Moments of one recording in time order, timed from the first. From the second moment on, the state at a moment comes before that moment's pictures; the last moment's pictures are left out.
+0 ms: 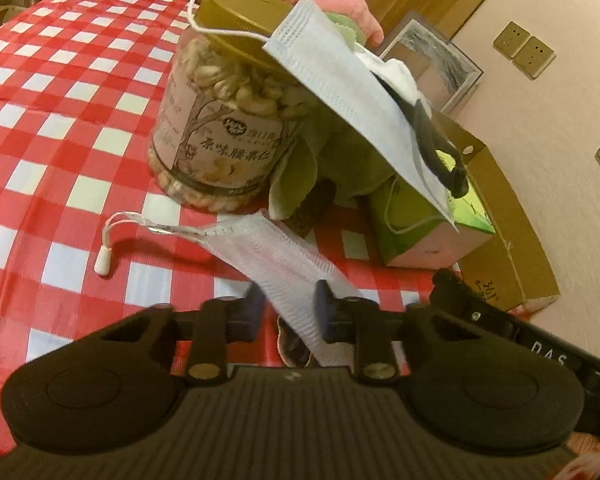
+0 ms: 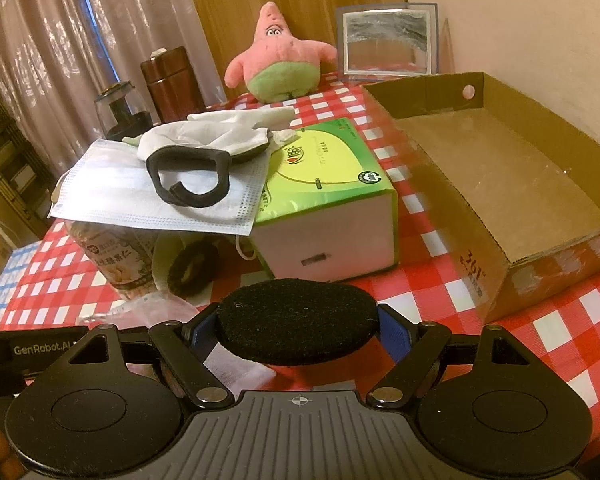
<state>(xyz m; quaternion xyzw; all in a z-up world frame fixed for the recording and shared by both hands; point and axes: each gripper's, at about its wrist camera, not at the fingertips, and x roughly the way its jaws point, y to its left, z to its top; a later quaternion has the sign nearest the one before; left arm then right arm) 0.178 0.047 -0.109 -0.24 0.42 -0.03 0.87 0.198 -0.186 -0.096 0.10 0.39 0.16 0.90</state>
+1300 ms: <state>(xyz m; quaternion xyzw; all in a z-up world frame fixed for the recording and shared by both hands) 0.241 -0.101 0.031 -0.20 0.33 -0.21 0.90 0.214 -0.349 0.004 0.12 0.28 0.04 0.95</state>
